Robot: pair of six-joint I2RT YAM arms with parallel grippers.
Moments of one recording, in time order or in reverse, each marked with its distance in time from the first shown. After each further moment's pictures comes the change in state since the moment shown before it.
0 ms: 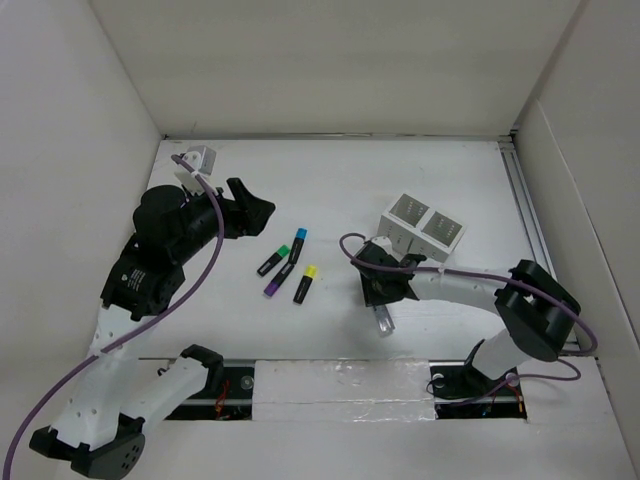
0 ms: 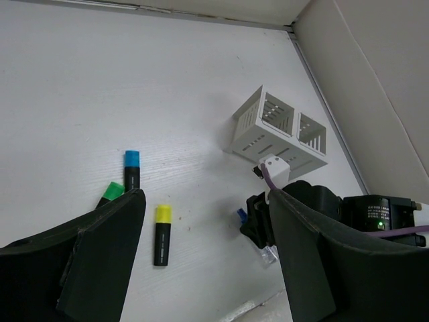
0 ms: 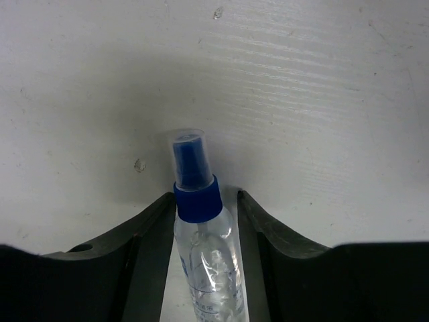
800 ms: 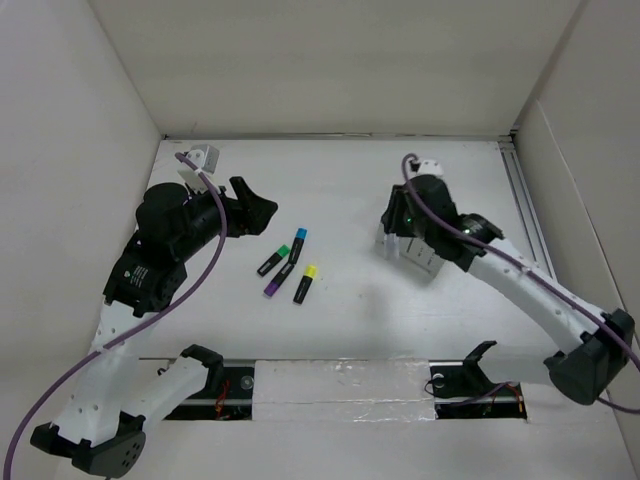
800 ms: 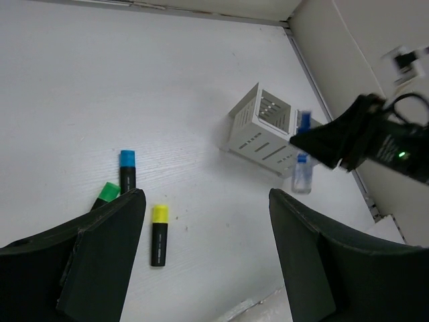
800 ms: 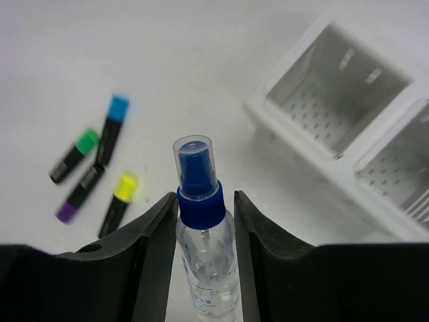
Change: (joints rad) left arm 0.000 0.014 0.000 0.007 0.017 0.000; right arm -0.175 -0.258 0.299 -0.079 0.037 -0.096
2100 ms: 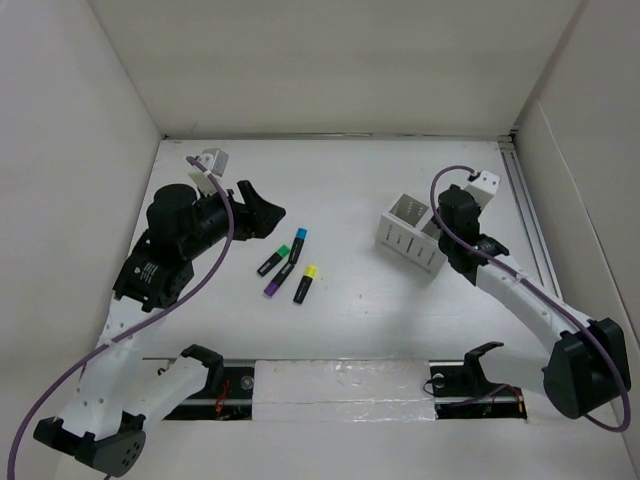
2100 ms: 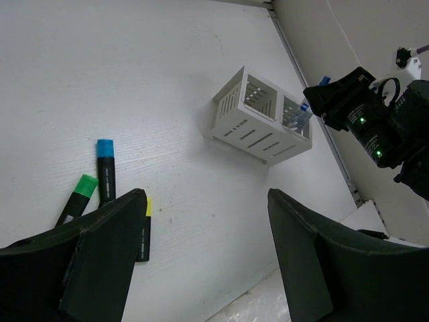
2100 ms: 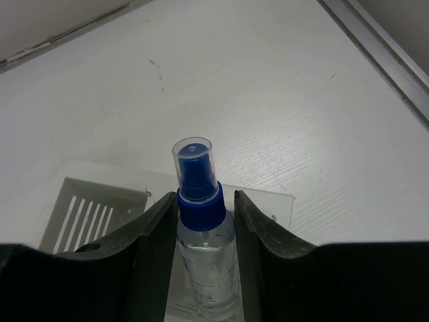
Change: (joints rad) left arm 0.000 0.005 -0.061 0.049 0.074 -0.040; right arm -0.333 -0.098 -0.337 0.497 0.391 -0.081
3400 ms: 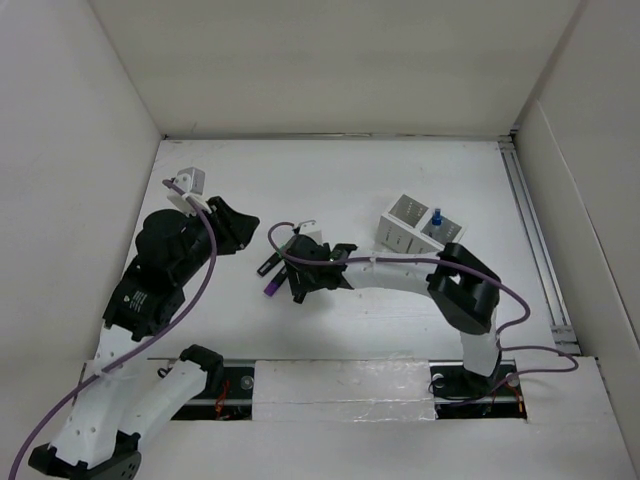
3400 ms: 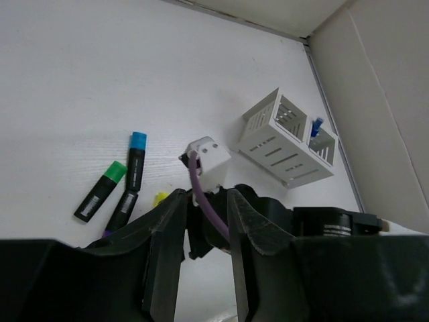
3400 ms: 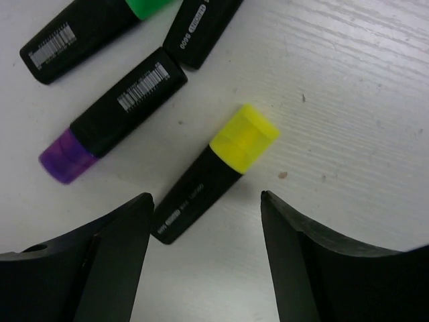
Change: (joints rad) left arm -0.006 -0.139 -0.100 -0.028 -0.188 -0.072; right arm 0.705 0.733 0.549 -0.368 -0.386 0.208
